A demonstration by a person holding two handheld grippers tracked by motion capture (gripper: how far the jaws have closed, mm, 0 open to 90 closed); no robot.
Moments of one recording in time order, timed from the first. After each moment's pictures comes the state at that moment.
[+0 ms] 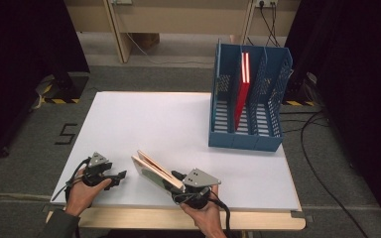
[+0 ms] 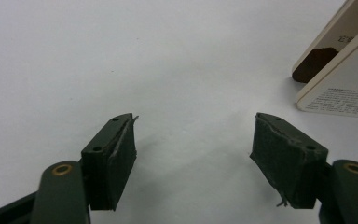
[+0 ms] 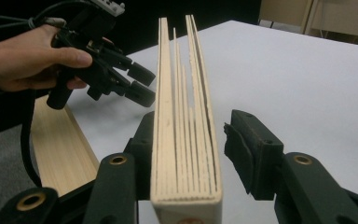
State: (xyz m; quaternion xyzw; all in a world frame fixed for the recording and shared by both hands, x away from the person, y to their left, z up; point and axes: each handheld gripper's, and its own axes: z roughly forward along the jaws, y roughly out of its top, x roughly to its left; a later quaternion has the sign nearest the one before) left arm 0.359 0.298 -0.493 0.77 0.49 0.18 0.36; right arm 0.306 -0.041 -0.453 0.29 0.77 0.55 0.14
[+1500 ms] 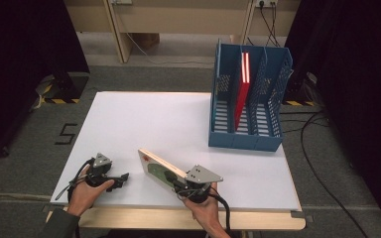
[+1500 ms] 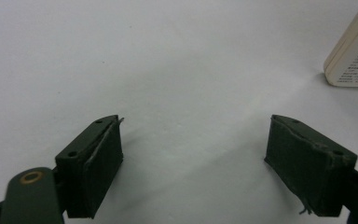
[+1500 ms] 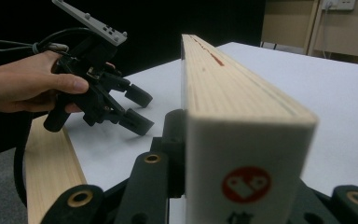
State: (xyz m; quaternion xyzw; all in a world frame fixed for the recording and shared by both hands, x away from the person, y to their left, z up) left arm 0.360 0.289 -0.498 0.78 0.49 0.19 0.34; right arm 0.323 -0.043 -0.464 0.27 0.75 0.59 0.14
